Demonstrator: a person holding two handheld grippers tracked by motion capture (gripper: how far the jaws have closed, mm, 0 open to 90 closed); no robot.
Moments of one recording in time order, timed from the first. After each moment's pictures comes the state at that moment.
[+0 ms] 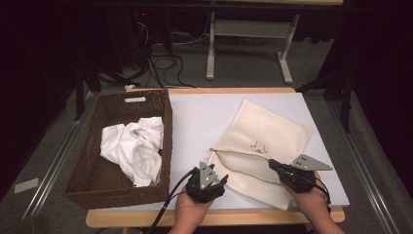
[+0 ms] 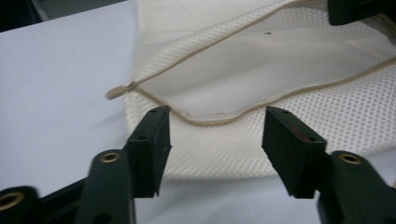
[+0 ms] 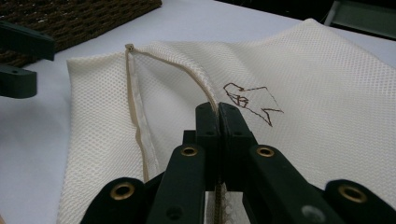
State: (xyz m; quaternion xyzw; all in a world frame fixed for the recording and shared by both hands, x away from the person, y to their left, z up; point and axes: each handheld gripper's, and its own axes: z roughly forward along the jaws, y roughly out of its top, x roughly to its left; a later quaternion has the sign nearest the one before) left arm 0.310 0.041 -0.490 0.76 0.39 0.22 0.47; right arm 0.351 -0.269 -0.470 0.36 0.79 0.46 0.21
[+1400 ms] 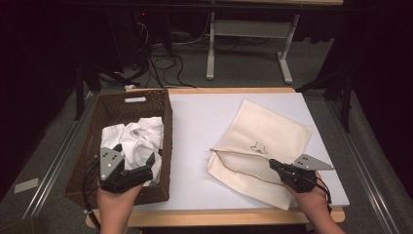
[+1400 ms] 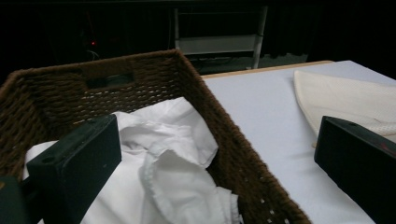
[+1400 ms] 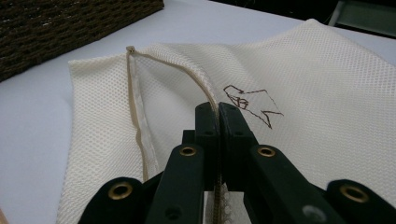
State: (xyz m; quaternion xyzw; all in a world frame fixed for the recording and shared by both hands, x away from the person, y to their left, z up) left arm 0.281 0.223 -0.399 0.62 0.52 0.35 0.47; right arm 0.353 -0.273 -0.471 0.36 0.78 0.46 0.21
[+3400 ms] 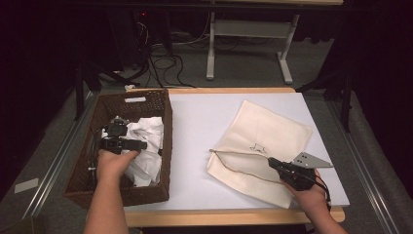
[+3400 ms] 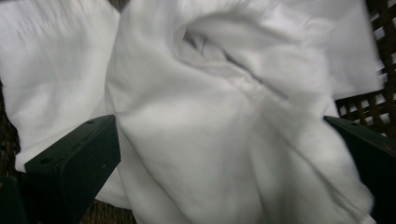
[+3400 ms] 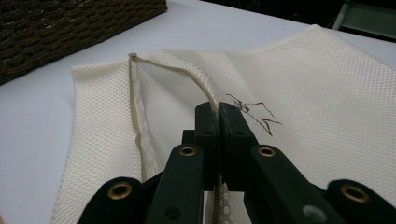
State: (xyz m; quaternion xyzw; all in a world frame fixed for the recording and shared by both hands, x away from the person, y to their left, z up) left arm 0.419 0.264 -0.446 0.69 0.68 0.13 0.22; right arm 0.358 -0.272 -0.470 0.35 0.79 0.47 0.20
